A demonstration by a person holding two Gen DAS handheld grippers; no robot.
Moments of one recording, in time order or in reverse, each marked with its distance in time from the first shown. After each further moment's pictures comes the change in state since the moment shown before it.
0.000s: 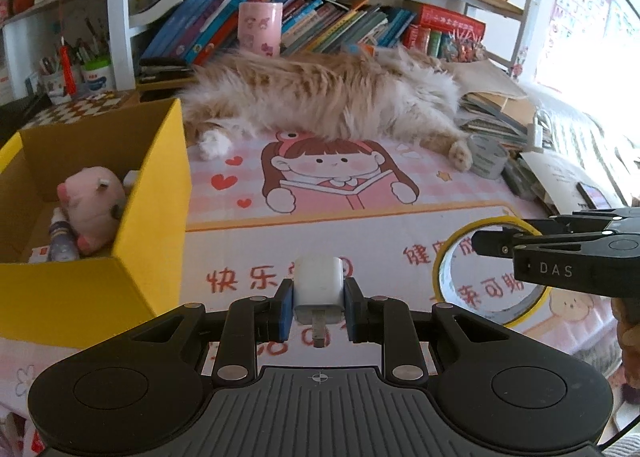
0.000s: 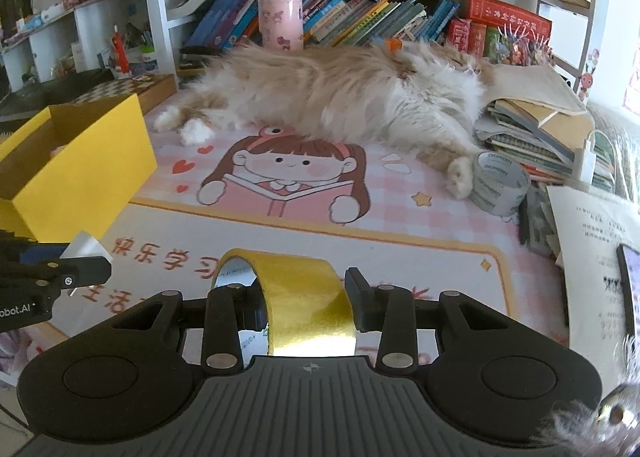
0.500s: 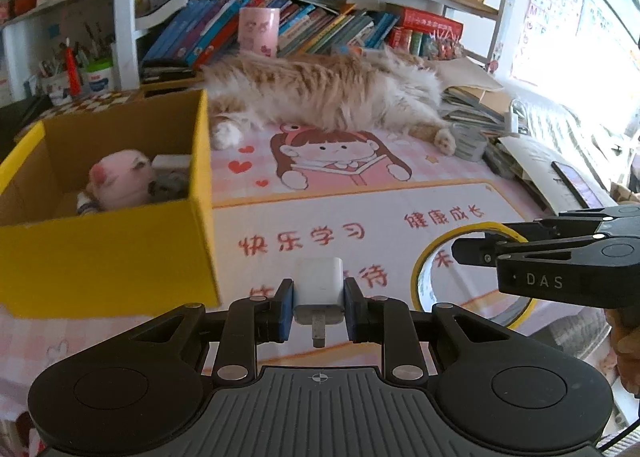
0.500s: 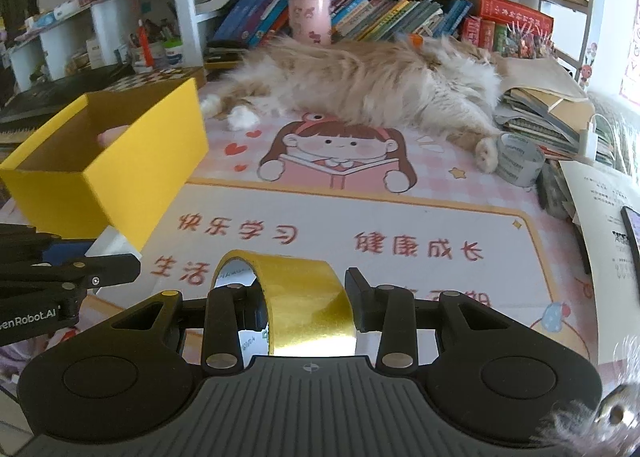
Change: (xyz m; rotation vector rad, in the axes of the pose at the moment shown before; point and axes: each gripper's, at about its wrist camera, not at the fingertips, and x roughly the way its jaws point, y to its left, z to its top) left arm -0.044 0.037 -0.035 0.033 -0.013 -0.059; right arm -0.034 0.073 -0.027 0.014 0.008 -0.001
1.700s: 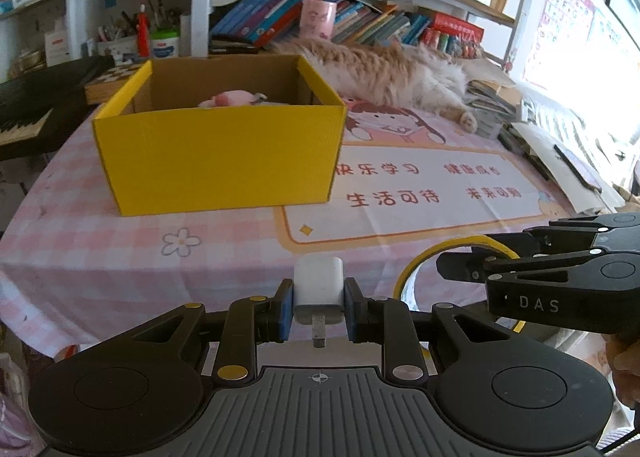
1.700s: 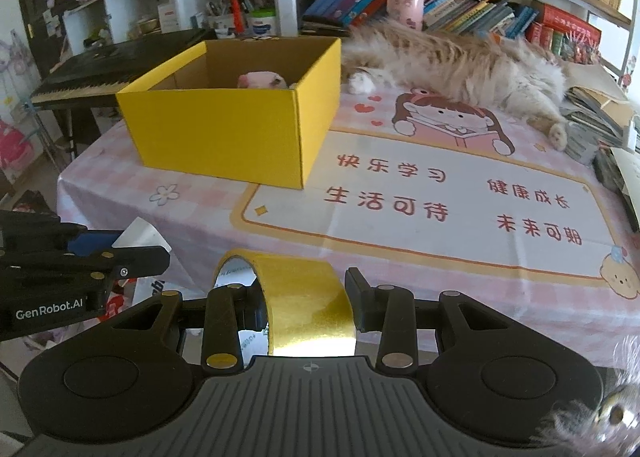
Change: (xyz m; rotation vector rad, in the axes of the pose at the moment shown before) left arm -0.097 0.083 -0.080 -0.055 0.008 0.022; right arm -0.043 0.149 -0.059 -0.063 0.036 0.083
